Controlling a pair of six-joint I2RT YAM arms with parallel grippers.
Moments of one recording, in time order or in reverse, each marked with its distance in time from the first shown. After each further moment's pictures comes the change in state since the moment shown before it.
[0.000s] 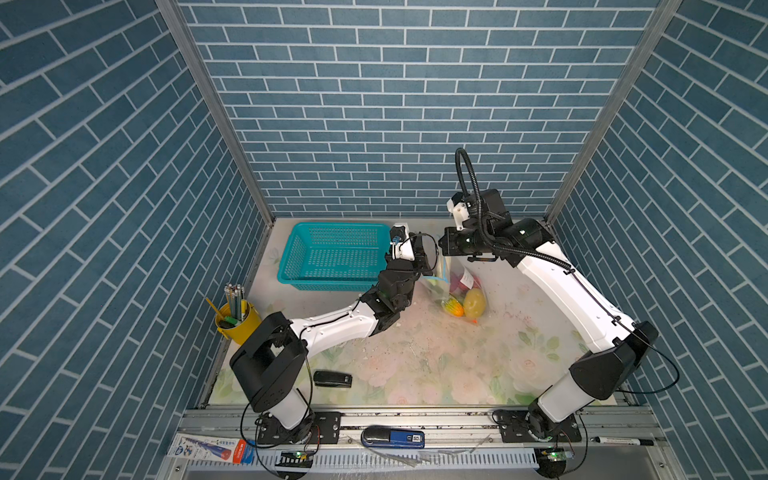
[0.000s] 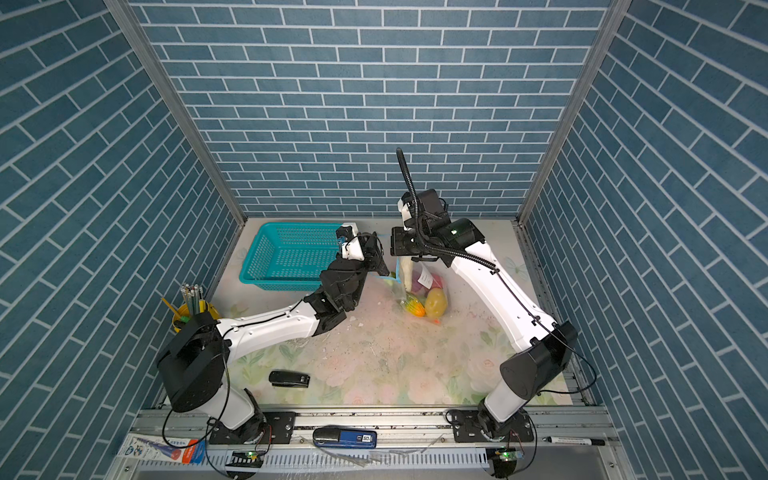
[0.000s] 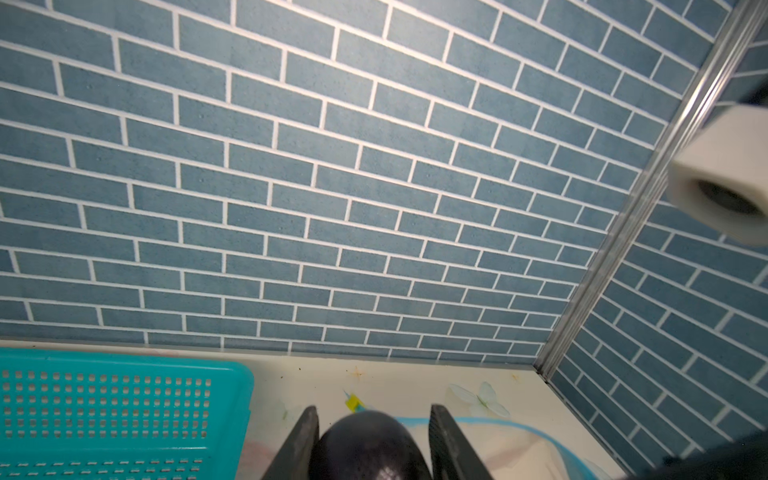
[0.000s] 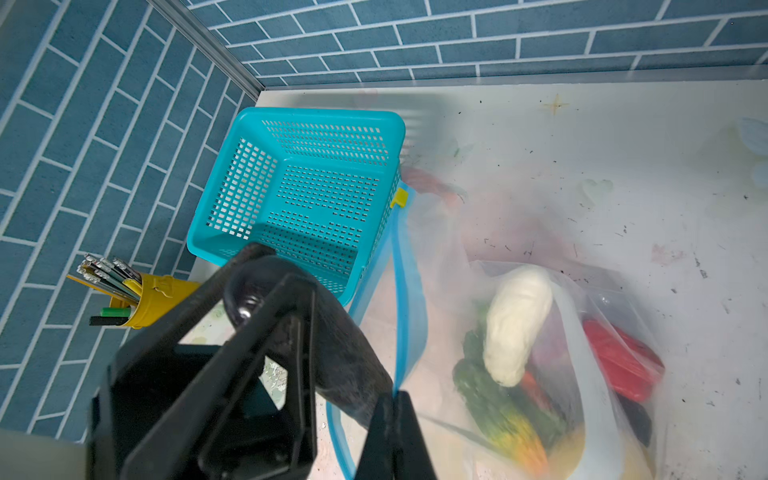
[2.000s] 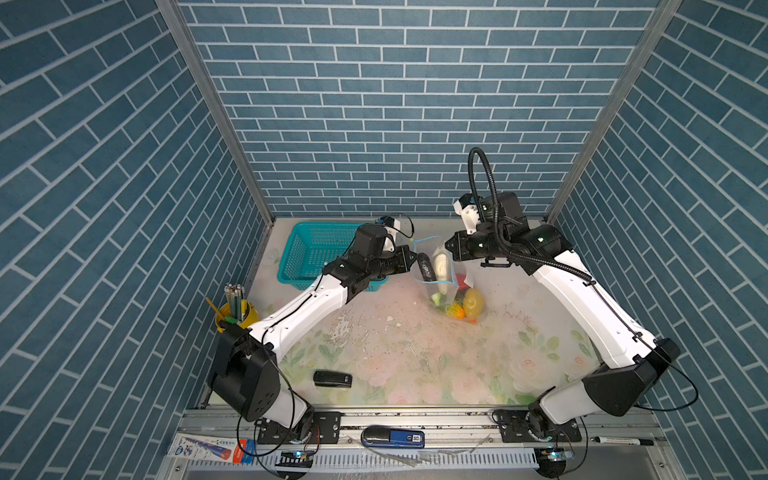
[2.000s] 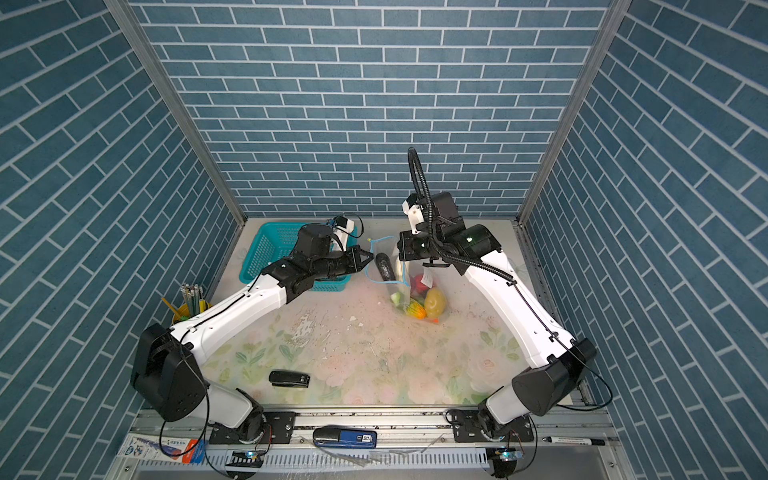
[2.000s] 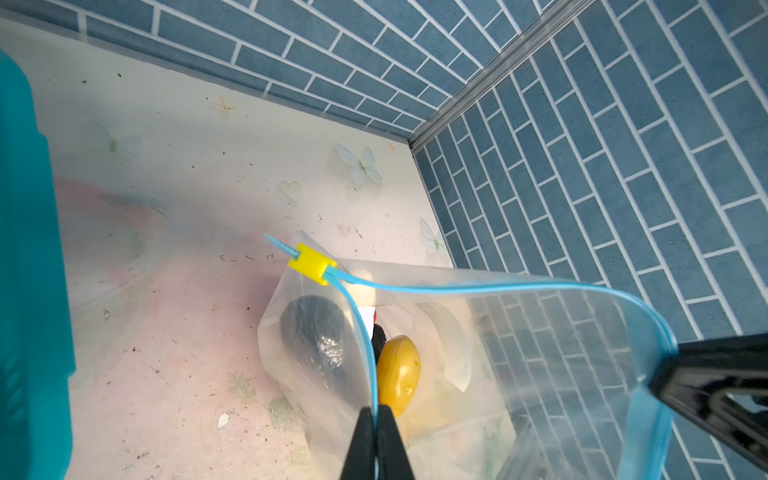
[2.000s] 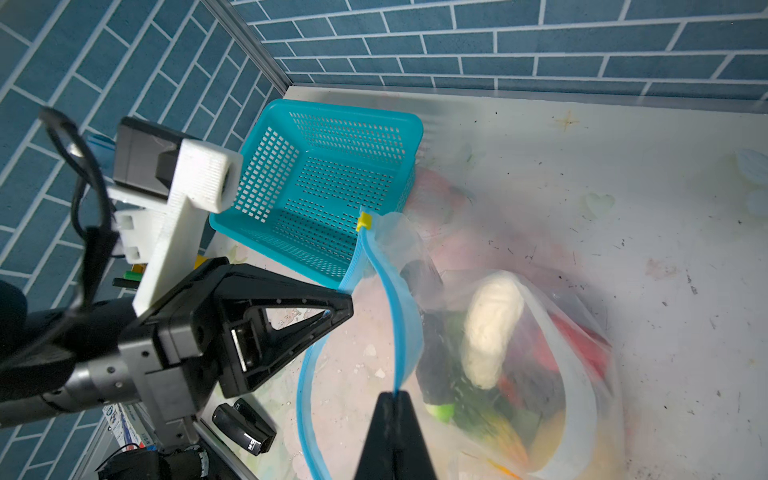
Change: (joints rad) left arm 0.293 -0.113 0.239 -0.922 0.977 -0.496; right arm -0.027 -0.113 -0.074 -0.002 -0.069 -0.109
